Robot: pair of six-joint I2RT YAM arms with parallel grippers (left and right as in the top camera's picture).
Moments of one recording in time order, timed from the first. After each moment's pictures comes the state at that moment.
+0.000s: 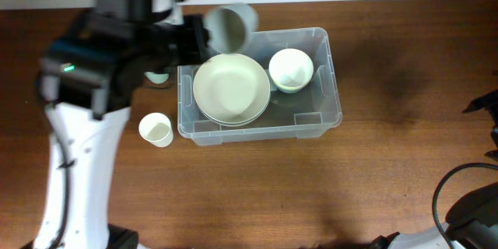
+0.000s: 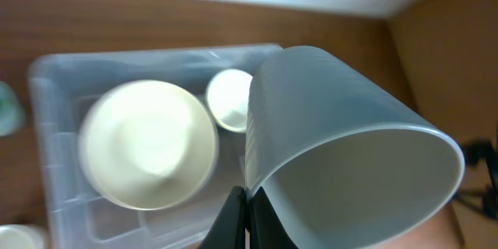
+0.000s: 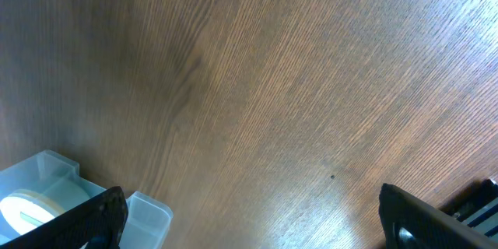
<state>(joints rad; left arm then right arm) -0.35 1.68 2.26 -1.32 0.26 -0.39 -0.82 1.76 1.70 -1.42 -0.24 0.37</state>
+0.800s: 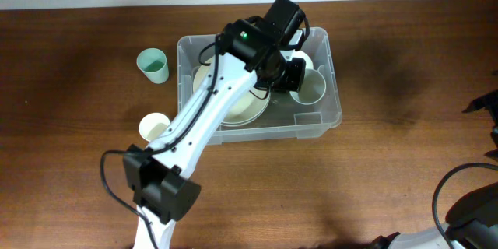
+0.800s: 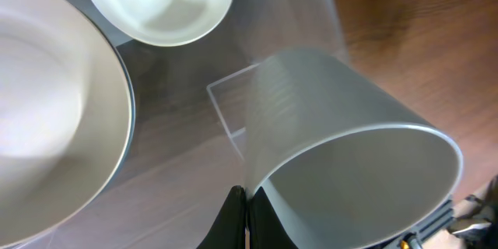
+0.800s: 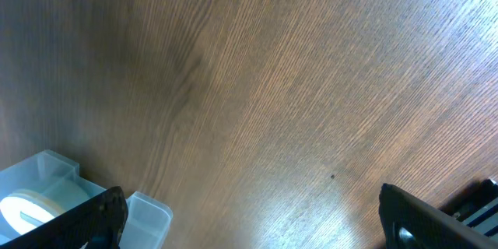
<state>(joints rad) -0.65 2.12 2.26 -1.31 0.23 -0.39 -0.82 1.76 1.70 -1.42 -0.24 0.37</state>
